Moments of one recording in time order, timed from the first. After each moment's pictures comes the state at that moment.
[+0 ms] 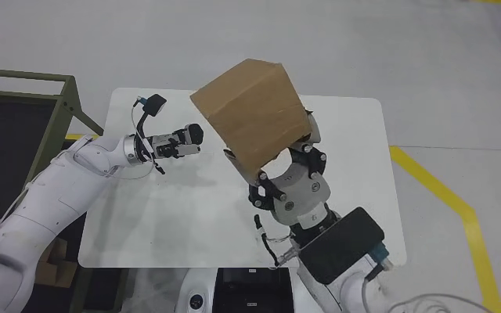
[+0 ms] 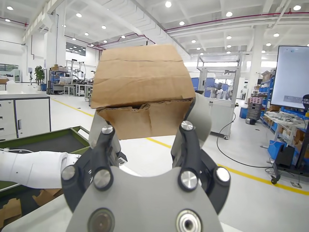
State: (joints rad) left arm 0.79 -0.66 -0.70 -1.26 -0.46 -1.01 -0.72; right arm -1.40 -1.33 0.81 -2.35 -1.57 0.12 -0.13
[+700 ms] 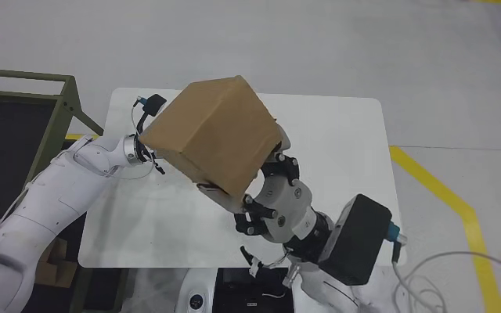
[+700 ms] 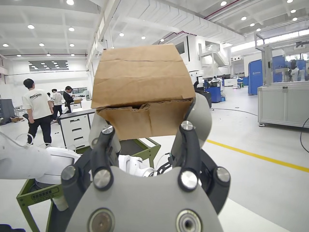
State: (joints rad) left arm 0.79 -0.66 -0.70 -1.26 -0.46 -1.01 -0.72; right arm -1.37 -1.35 0.81 -2.35 -1.24 -0.07 -0.11
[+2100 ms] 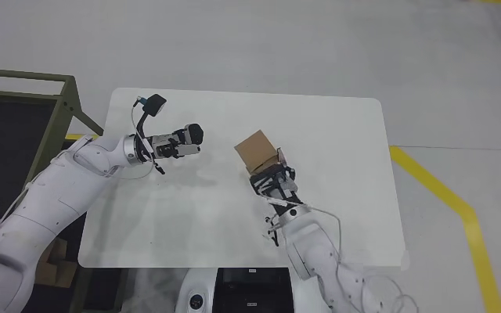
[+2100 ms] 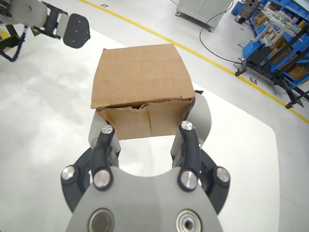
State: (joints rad) left arm 0.79 -0.66 -0.70 -1.26 -0.46 -1.01 -0.72; right arm -1.46 -1.37 0.88 -1.86 -1.69 0.18 0.28
